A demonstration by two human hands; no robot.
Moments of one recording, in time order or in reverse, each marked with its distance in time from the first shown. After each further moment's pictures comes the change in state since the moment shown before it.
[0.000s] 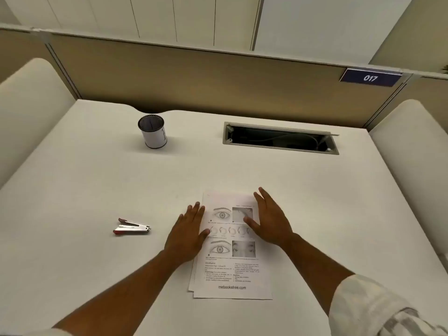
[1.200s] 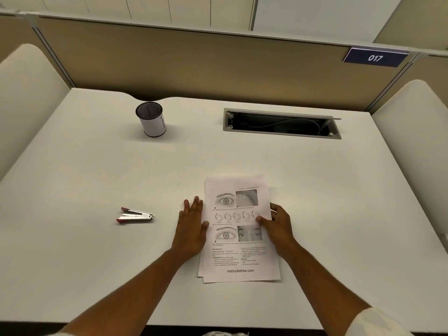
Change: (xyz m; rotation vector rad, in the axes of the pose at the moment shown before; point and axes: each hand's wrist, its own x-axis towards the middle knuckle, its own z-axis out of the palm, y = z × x) left_hand -0.018 0.009 0.016 -0.245 0.040 -0.093; right_hand -0.045 -0.018 0.026 1.105 0.138 0.651
